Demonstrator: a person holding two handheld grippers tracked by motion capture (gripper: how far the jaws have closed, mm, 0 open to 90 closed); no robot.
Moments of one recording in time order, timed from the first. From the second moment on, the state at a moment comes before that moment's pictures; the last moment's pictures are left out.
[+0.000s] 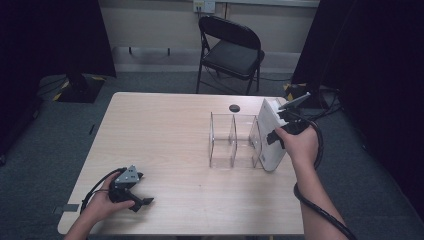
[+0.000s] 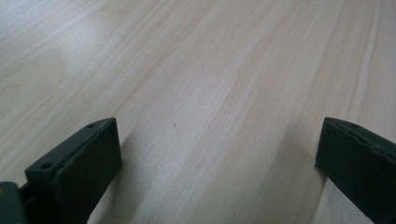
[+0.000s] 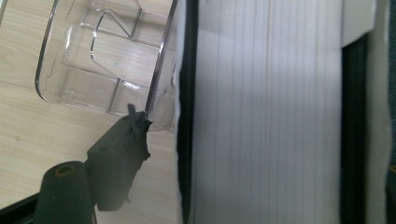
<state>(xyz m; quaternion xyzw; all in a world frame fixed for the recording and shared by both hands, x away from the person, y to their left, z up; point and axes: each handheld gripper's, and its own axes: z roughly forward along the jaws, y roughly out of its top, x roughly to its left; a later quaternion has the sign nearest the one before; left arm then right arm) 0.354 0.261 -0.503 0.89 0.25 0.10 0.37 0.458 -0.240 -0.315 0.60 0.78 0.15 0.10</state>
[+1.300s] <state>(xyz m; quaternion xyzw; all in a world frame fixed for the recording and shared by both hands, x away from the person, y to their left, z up) 0.354 0.261 -0.503 0.89 0.25 0.10 0.37 0.430 -0.251 -0.327 0.58 0.79 0.17 0.09</state>
